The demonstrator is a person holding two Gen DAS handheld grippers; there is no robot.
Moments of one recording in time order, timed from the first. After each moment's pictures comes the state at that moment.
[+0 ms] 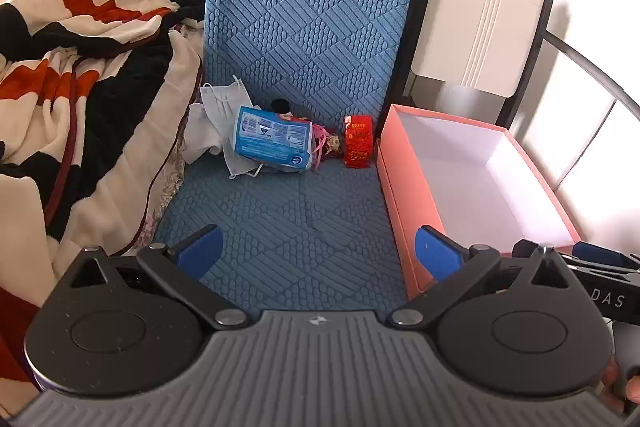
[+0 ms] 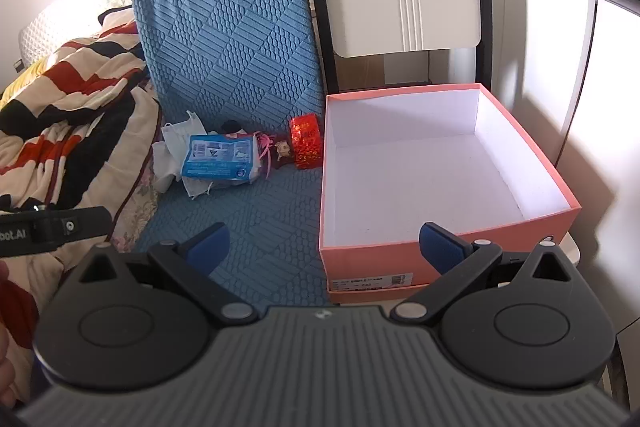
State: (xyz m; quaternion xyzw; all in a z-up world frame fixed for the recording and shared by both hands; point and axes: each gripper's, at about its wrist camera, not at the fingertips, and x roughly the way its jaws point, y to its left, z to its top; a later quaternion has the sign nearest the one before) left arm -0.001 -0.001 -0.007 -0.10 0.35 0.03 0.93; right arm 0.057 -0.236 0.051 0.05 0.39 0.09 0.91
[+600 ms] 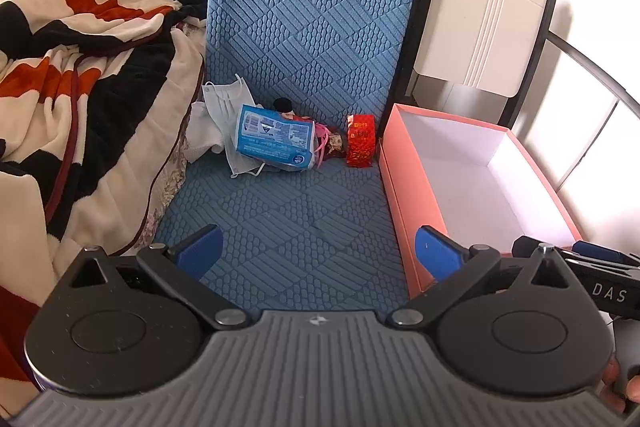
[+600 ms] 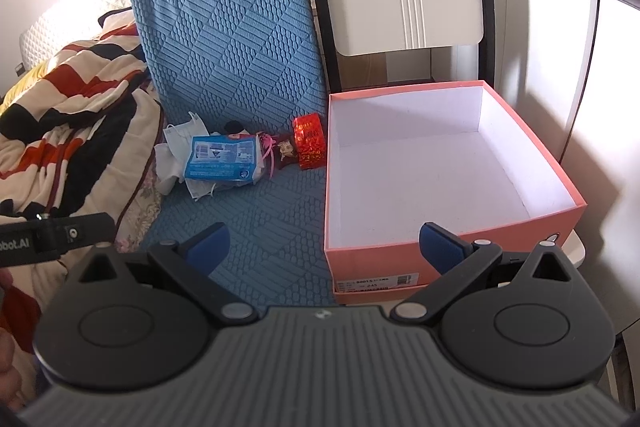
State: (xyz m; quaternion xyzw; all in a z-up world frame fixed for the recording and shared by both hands) left arm 0.002 -0.001 -0.006 -0.10 0.35 0.03 0.93; right arm 0.060 -0.233 0.051 0.05 0.40 0.09 0.91
